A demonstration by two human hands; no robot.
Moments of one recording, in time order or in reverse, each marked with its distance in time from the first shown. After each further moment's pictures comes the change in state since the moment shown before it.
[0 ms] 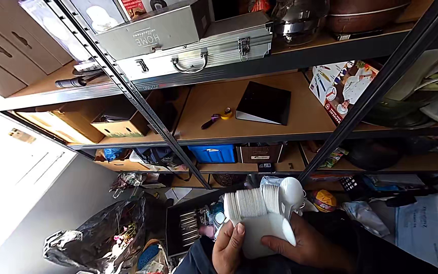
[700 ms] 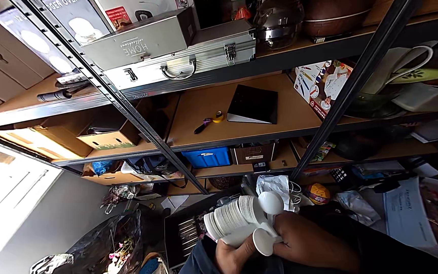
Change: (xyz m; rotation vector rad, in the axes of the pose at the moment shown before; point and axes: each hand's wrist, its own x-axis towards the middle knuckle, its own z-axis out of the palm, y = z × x) left_hand -0.012 0.017 0.015 0.125 0.170 -0.096; right_hand 0.014 -0.043 0.004 -0.538 -0.276 0.200
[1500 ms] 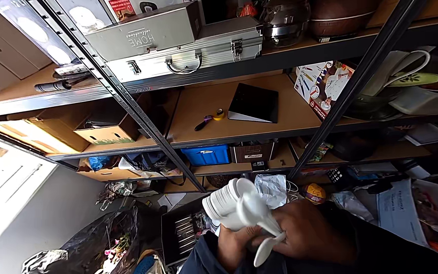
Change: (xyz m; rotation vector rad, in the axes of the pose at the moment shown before) left_hand 0.017 -0.016 -0.008 -0.177 0.072 -0.167; right_hand 0.005 0.001 0.014 -0.555 0.372 -0.136
